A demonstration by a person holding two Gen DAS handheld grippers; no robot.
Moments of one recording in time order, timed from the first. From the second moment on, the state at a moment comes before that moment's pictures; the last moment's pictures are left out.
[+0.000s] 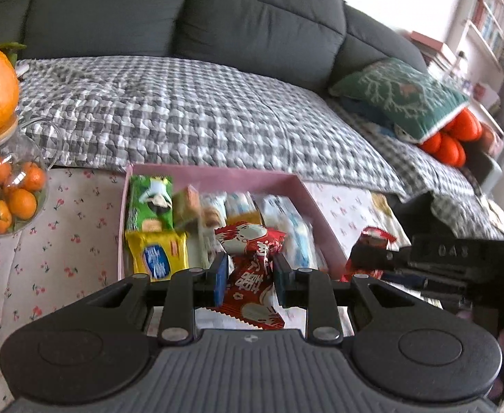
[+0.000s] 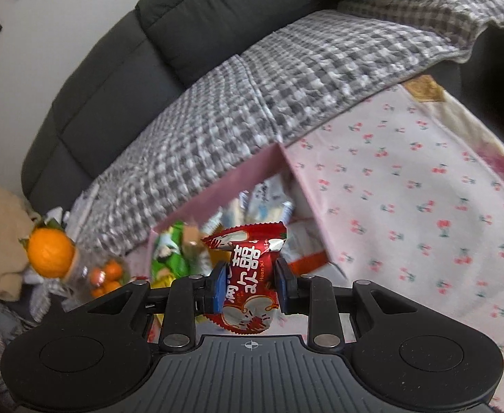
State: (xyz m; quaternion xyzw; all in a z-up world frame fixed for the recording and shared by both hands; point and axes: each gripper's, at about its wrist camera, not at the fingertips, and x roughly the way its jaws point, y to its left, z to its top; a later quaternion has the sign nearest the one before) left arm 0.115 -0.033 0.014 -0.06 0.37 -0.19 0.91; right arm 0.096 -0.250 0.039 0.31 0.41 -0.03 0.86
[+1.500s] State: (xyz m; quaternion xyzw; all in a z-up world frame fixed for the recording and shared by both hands) left arm 0.138 -0.023 -0.009 -0.05 0.40 -0.13 0.91; right arm 0.128 -0.233 0.035 0.29 0.40 -0.03 0.87
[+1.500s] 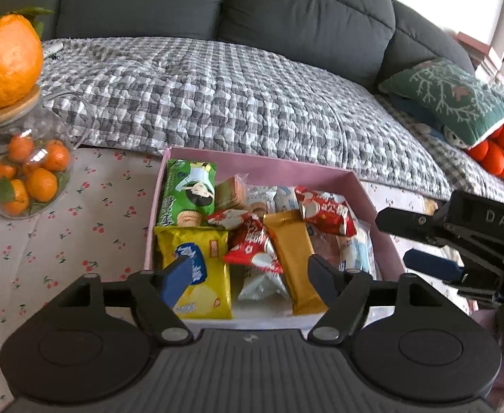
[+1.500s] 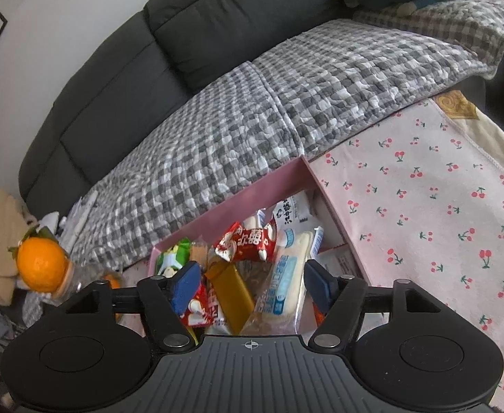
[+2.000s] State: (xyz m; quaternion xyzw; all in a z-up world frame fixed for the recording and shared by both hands) left arm 0.101 -0.014 -0.011 -0.04 0.43 -0.10 0.90; right arm 0.095 -0.225 0.054 0.21 0.41 -0.02 0.89
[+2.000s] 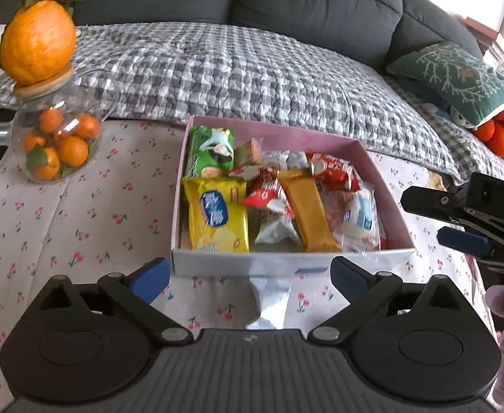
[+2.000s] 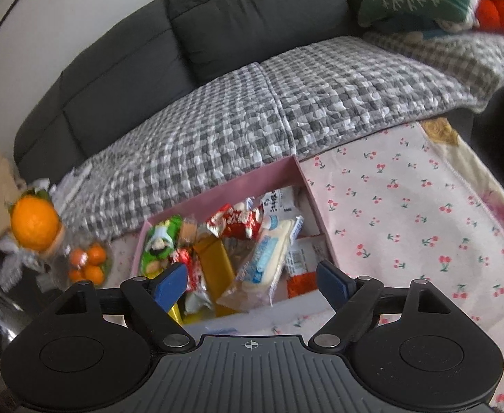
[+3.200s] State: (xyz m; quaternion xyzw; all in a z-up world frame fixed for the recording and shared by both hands) left arm 0.087 -0.034 -0.065 0.06 0.40 -0.19 0.90; right arm 0.024 -0.189 0.000 -0.03 0.44 0.06 0.89
